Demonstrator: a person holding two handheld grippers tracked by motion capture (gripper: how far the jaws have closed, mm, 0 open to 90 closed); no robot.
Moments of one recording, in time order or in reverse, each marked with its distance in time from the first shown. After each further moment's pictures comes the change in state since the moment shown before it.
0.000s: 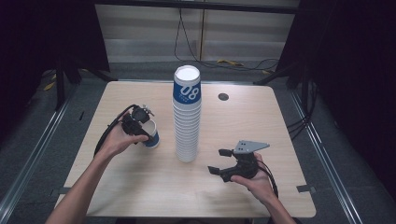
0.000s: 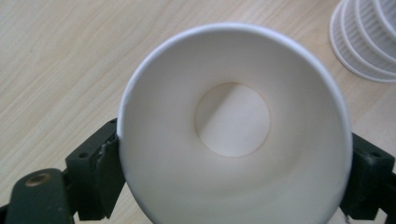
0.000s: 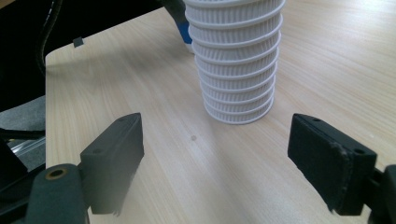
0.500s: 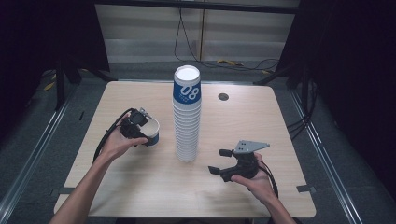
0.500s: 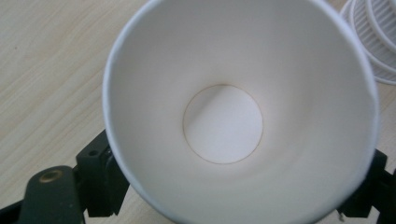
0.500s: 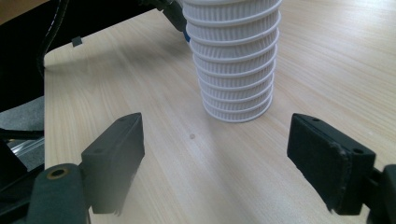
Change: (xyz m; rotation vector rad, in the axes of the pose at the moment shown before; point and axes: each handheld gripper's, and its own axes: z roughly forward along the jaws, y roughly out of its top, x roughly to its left) left arm 0.004 -0.015 0.014 -0.047 -0.030 -0.010; right arm -0.001 -0.001 0.000 0.004 -0.001 0.005
